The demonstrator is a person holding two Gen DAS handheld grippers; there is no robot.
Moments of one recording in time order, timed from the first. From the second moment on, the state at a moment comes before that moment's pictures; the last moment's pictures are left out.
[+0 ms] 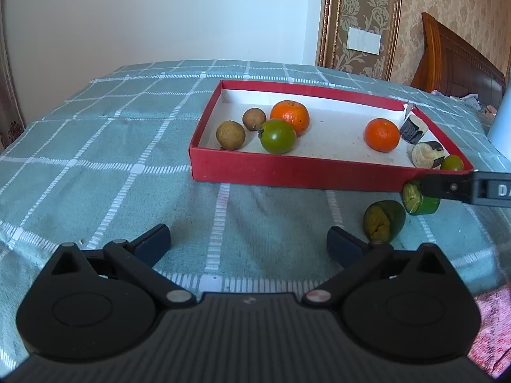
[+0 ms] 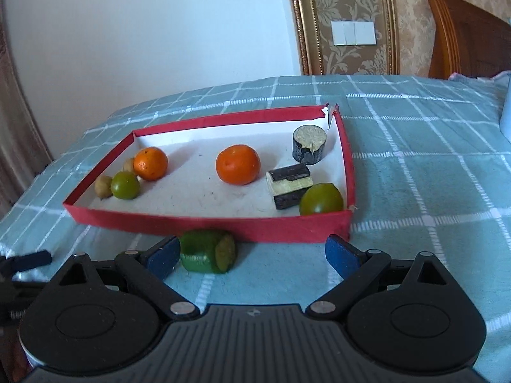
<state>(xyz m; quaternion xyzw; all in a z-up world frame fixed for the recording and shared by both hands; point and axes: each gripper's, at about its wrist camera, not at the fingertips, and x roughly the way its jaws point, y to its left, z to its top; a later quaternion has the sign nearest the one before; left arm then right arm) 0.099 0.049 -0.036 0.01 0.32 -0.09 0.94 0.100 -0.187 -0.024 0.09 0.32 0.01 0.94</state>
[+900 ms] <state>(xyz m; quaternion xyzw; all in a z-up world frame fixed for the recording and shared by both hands) 0.098 0.053 -0.036 0.00 0.32 -0.10 0.94 0.101 -0.162 -0.031 0.04 0.31 0.04 0.95</state>
